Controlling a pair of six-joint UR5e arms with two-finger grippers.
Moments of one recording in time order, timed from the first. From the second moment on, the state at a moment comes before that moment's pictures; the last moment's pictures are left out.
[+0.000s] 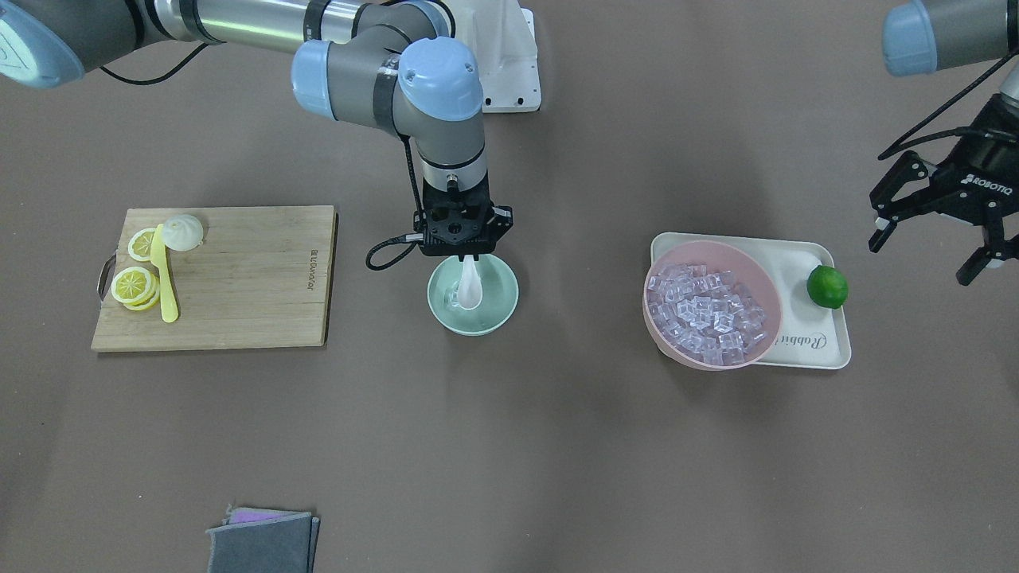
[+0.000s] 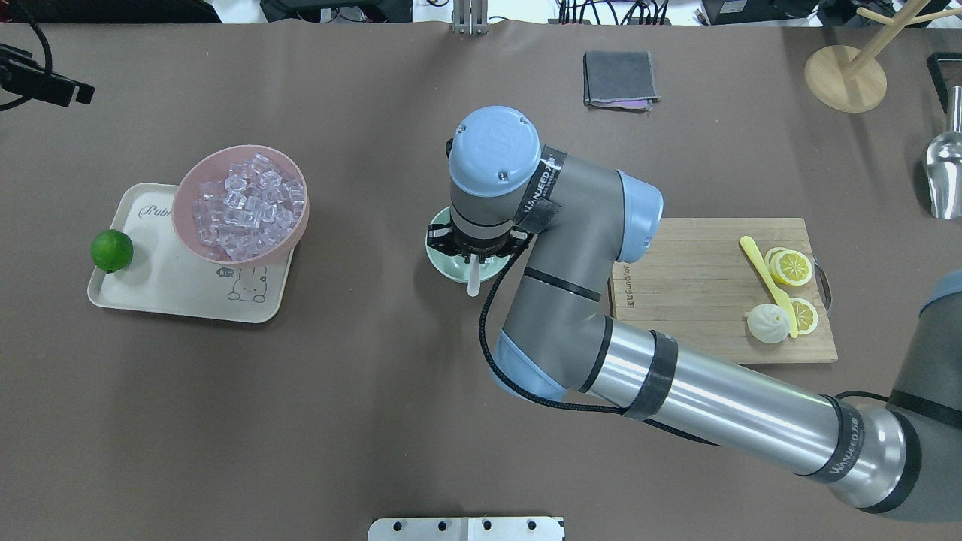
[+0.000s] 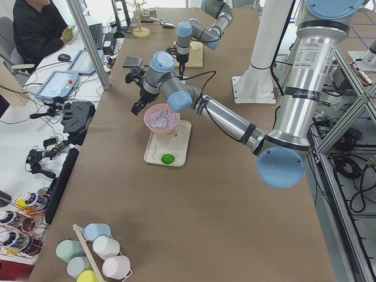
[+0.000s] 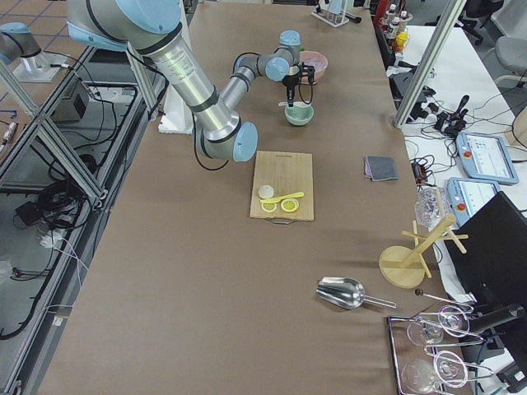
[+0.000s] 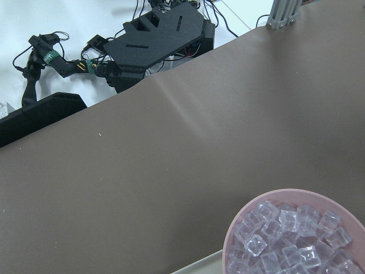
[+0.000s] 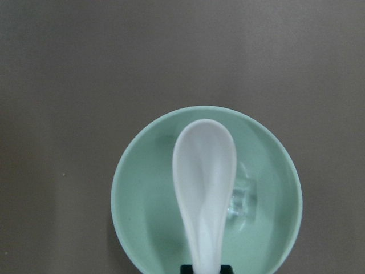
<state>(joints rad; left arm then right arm) -1.22 -1.77 -1.89 -1.97 -2.15 -0.34 0.53 -0.69 1.48 -1.58 1.87 1.21</state>
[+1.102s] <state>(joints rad) -1.22 -1.77 -1.85 -1.97 -2.15 -0.34 0.67 -0.76 1.64 -1.73 1.97 1.01</state>
